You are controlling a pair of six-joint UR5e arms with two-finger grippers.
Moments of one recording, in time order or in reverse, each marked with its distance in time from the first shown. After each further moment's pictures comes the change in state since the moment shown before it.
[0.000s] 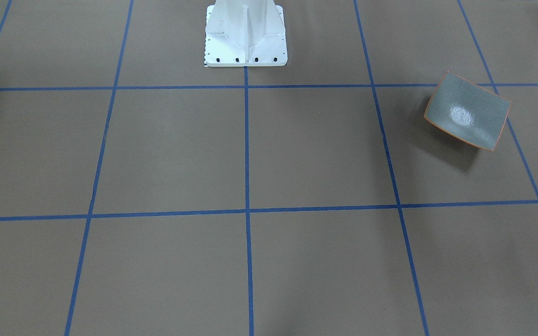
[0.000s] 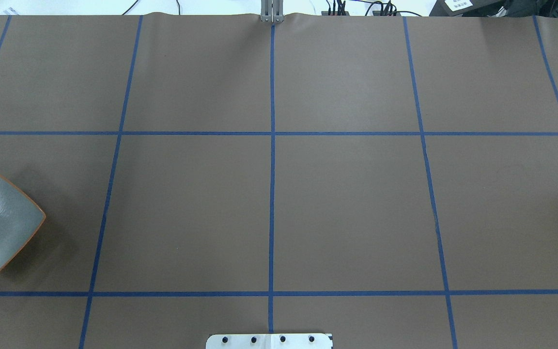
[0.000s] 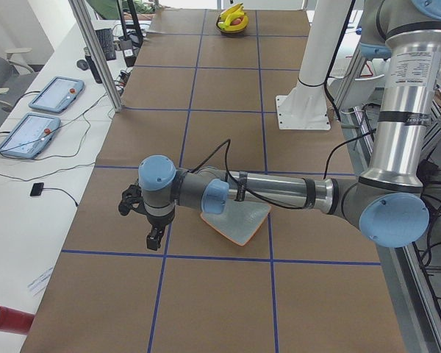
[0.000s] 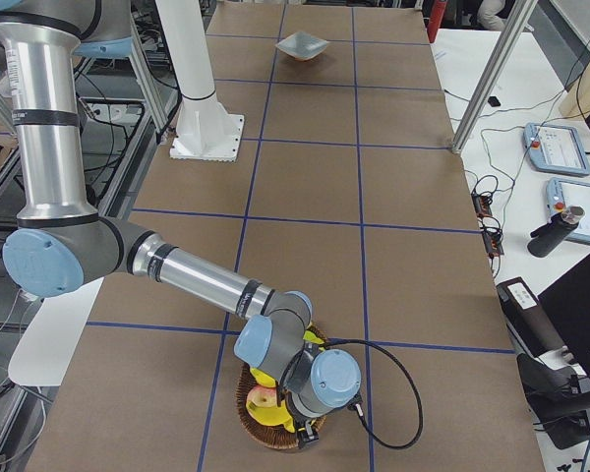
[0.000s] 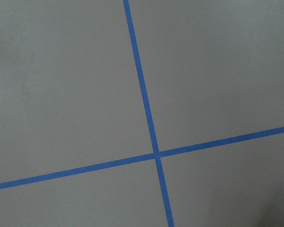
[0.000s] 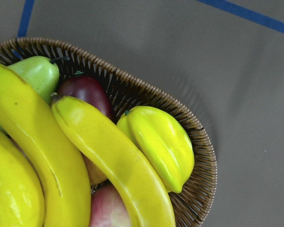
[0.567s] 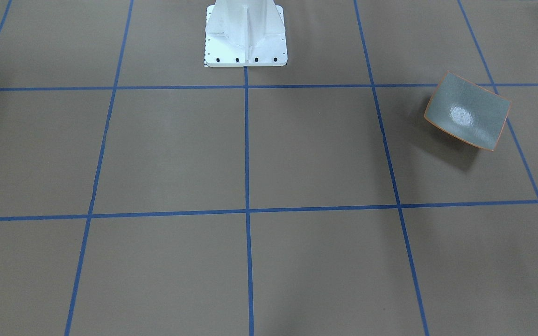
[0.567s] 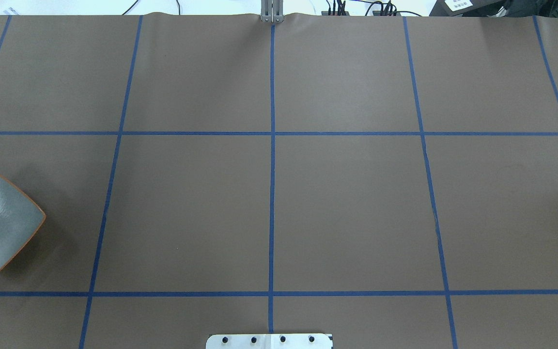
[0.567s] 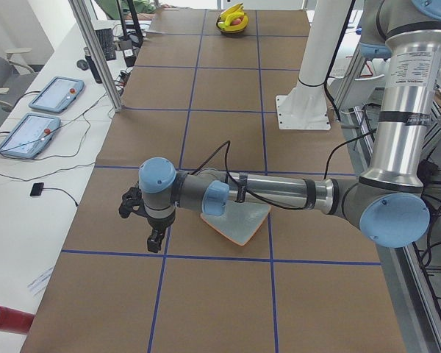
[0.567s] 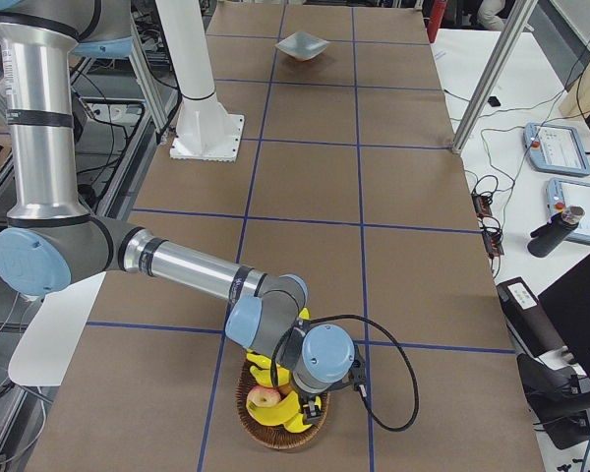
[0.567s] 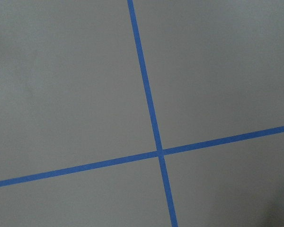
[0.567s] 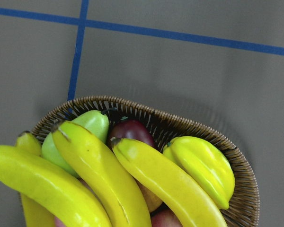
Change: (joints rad) left arm -0.001 0.003 0.008 0.000 0.006 0.001; right arm 0.007 -0.029 0.126 -0.006 0.054 0.114
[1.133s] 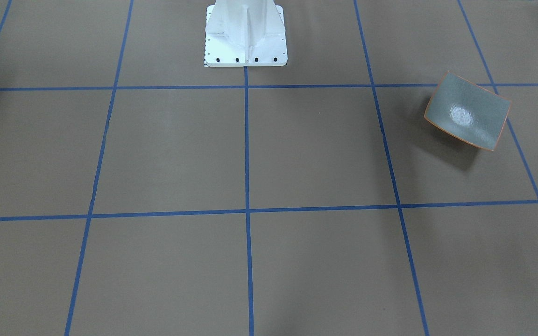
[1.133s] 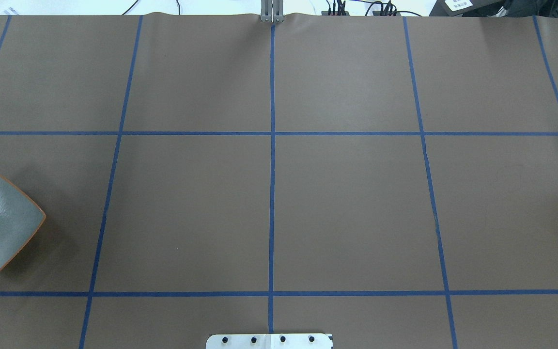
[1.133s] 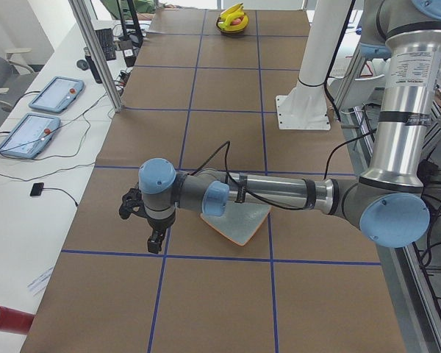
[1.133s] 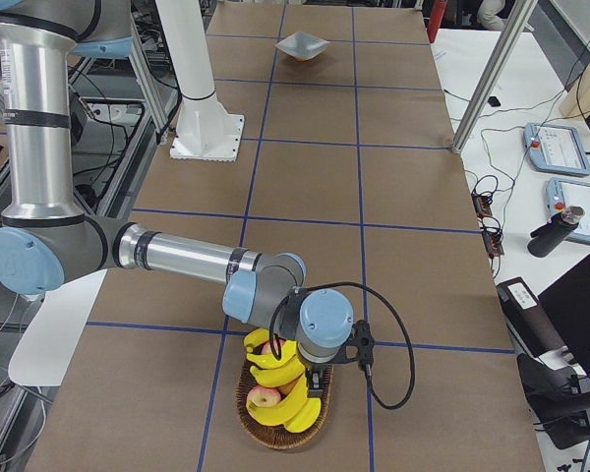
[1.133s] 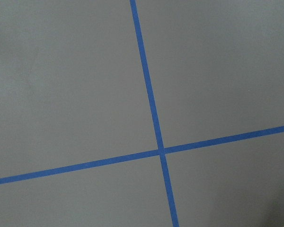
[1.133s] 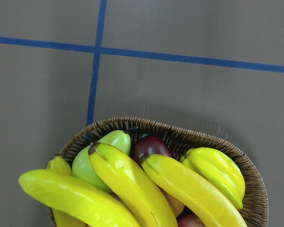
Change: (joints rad) left arm 0.000 0.000 0.003 0.002 0.003 -0.002; right arm 0.012 -0.036 0.134 -0.004 0.093 0.260
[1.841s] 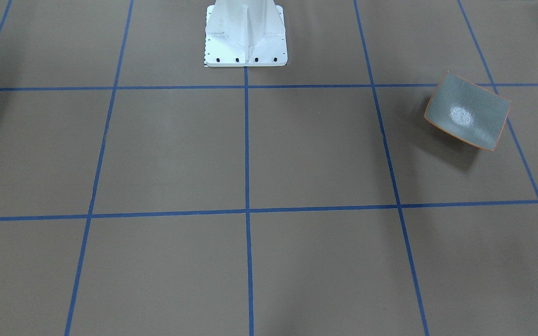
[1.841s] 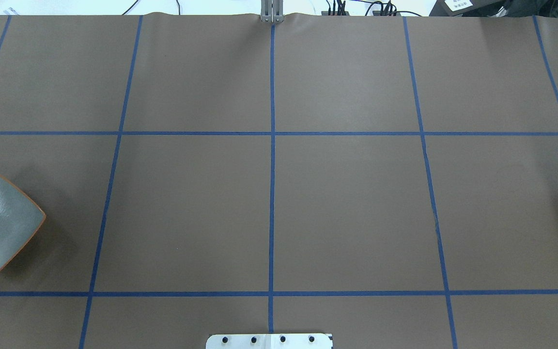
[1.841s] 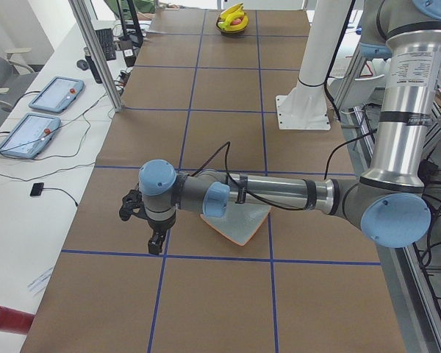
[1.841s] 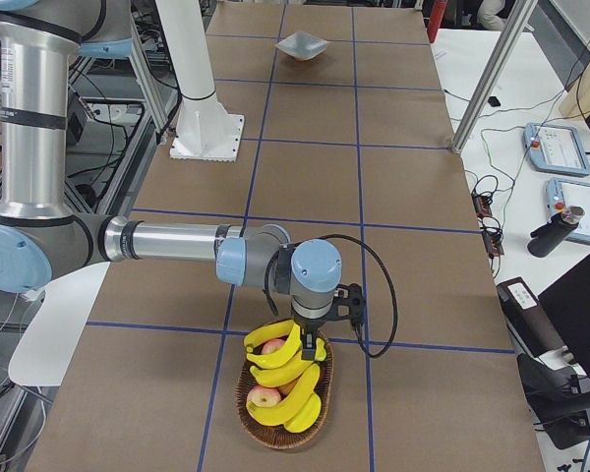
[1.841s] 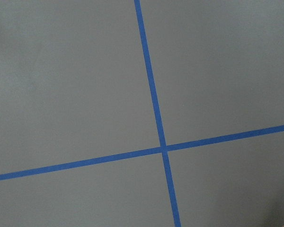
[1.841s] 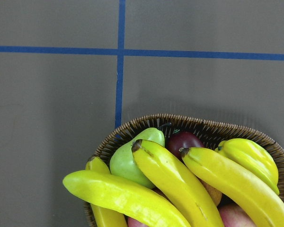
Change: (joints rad) left arm -0.004 0.001 0.003 0.004 -0.001 -0.001; right arm -0.099 -0.097 0.229 0.010 -0.041 0.157
